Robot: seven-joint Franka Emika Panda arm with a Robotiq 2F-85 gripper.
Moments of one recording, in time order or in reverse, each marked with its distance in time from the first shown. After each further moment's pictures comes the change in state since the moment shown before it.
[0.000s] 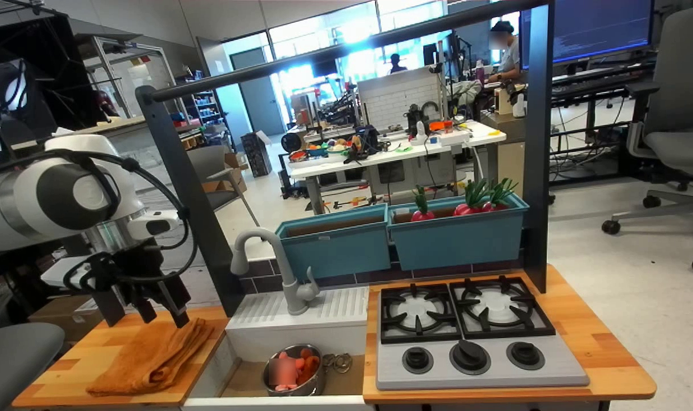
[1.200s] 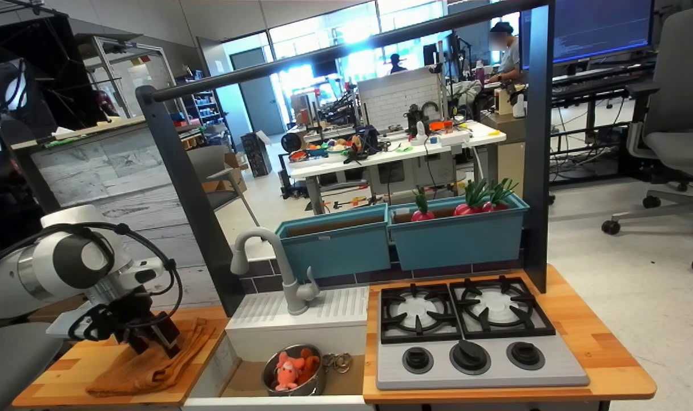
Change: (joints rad) arm 0.188 0.374 -0.059 0.400 -0.003 -0.024 0.093
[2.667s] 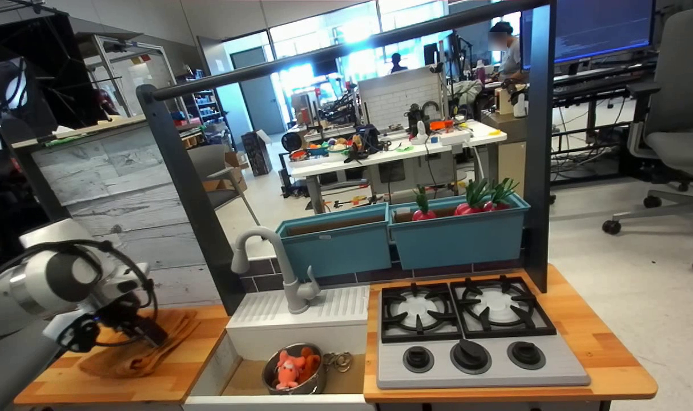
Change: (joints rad) arm 0.089 0.148 -0.046 0.205 0.019 0.060 0.256
